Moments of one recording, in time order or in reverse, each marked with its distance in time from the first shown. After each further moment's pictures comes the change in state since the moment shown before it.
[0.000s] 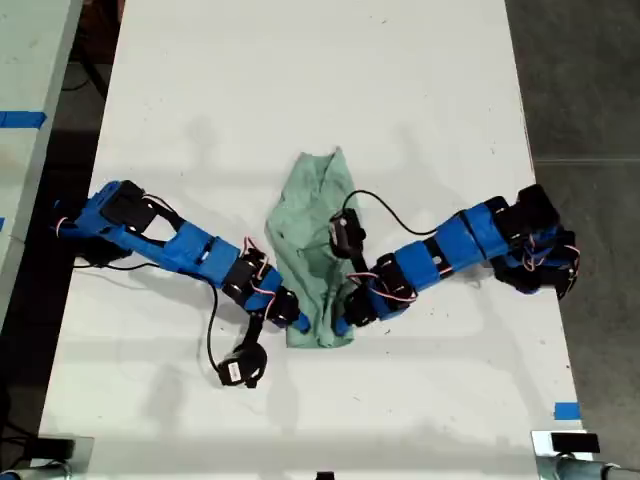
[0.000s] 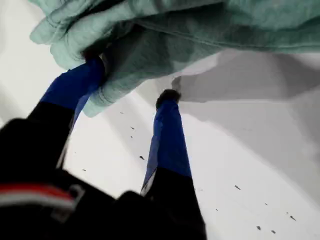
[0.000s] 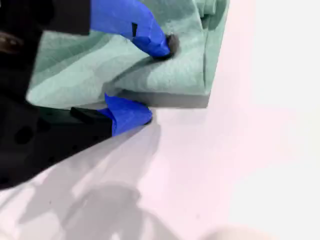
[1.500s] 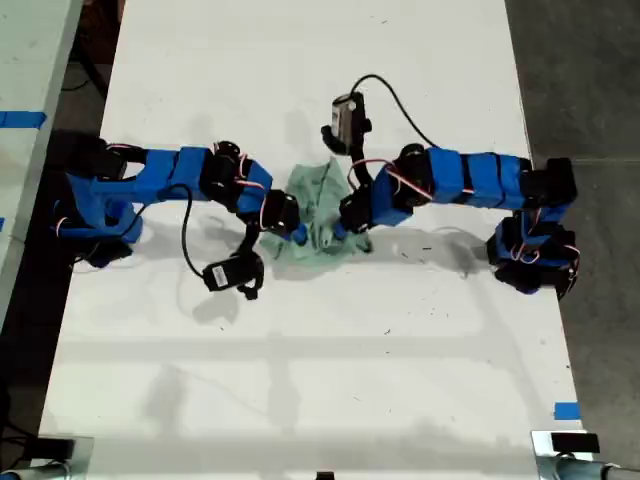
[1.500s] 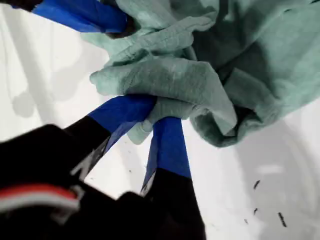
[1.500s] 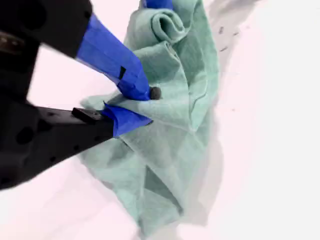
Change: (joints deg) arm 0 -21.0 26.4 0.1 16.8 19.2; arm 1 23.6 16.2 -19.3 18.5 -27.0
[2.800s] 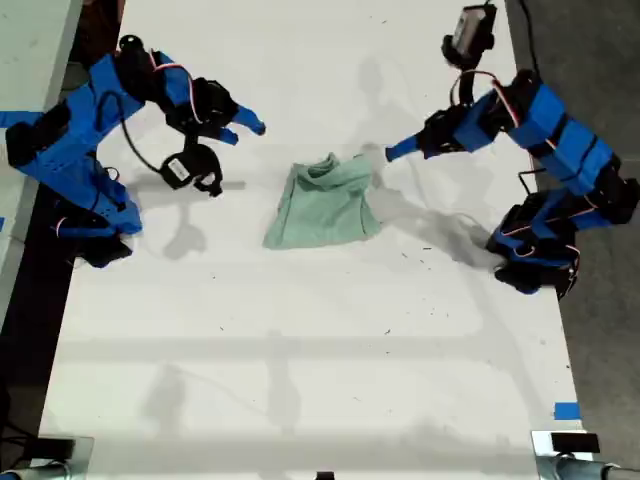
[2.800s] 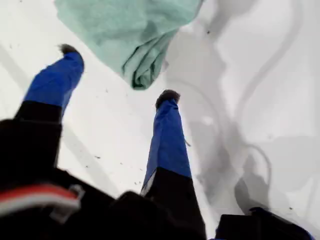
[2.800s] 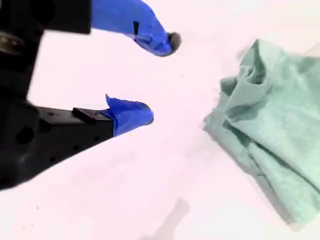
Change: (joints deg) arm 0 -22.7 39.8 23.7 12.1 3.4; arm 1 26.2 45.8 35.2 8.7 -5.4
